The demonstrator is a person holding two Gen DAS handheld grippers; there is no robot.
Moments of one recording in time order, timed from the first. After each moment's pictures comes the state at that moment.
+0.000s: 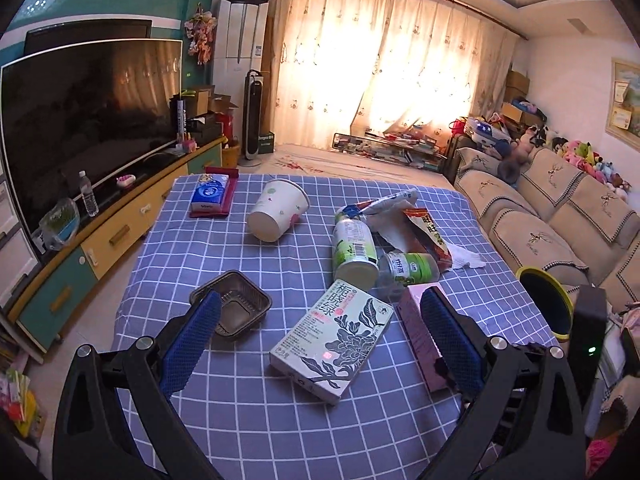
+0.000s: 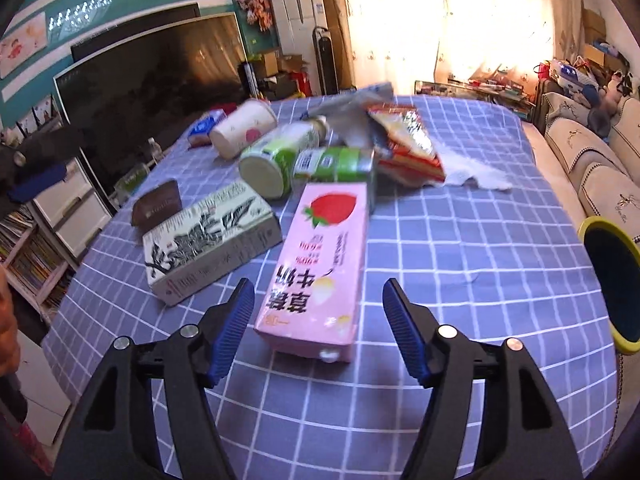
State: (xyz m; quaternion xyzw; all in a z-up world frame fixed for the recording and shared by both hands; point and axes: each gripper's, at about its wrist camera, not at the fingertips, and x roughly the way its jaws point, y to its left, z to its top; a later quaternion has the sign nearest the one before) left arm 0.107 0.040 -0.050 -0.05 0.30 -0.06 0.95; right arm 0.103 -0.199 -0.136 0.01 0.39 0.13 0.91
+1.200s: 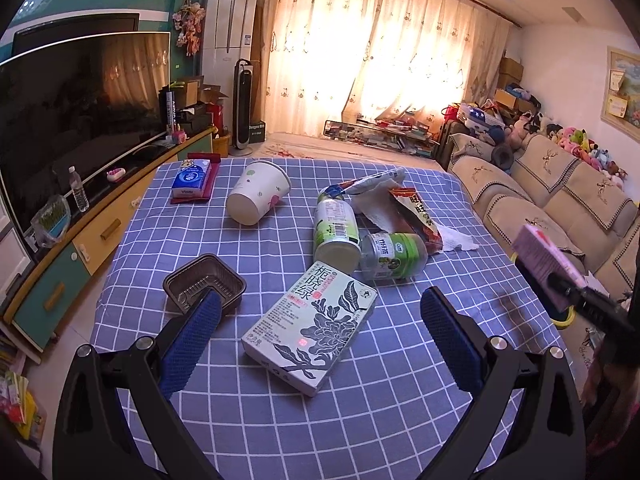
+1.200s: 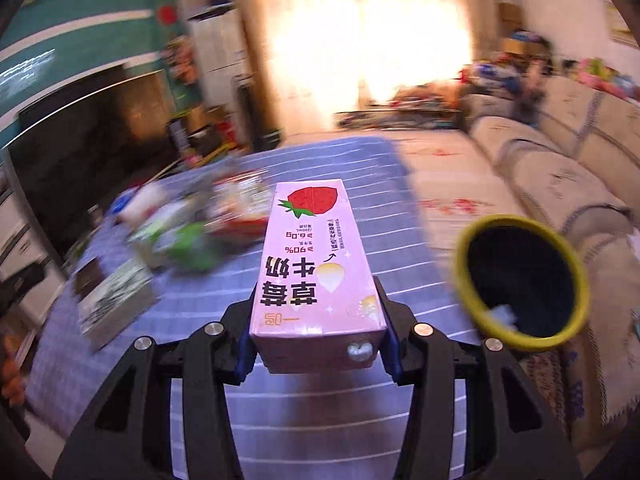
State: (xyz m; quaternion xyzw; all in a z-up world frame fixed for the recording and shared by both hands) left arm 0.117 0.013 -0.074 -0.04 0.32 -0.07 0.94; right arm 0.082 -0.368 -0.094 0.09 0.31 -0.02 0.95
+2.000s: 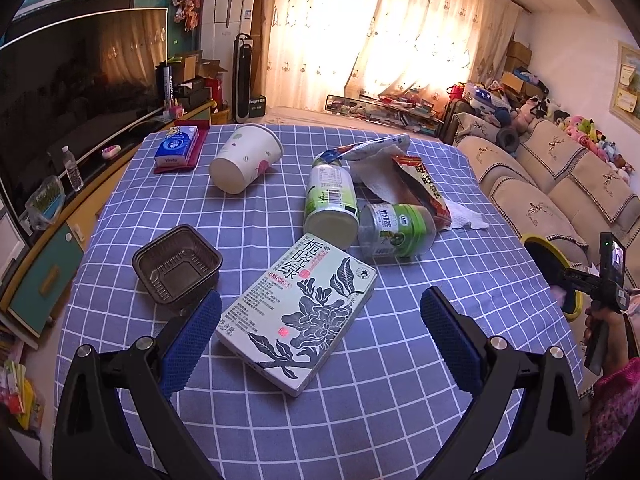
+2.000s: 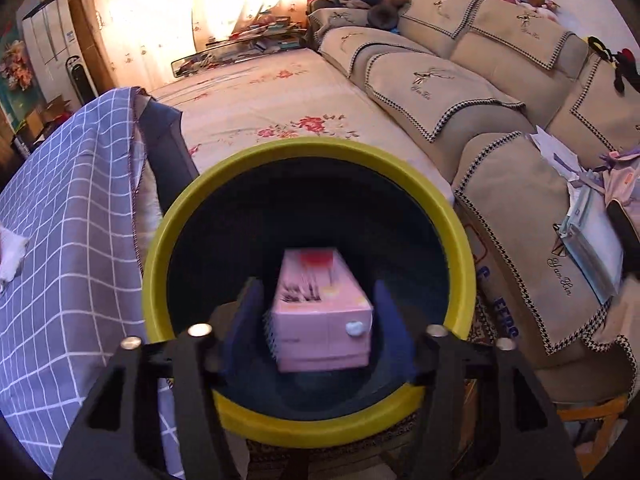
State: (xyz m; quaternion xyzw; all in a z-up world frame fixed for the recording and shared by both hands) left arm 0.148 0.005 -0.109 -0.04 0.36 -0.07 0.93; right arm 0.161 -0.557 -0.188 0.13 0.44 -0.23 0.86
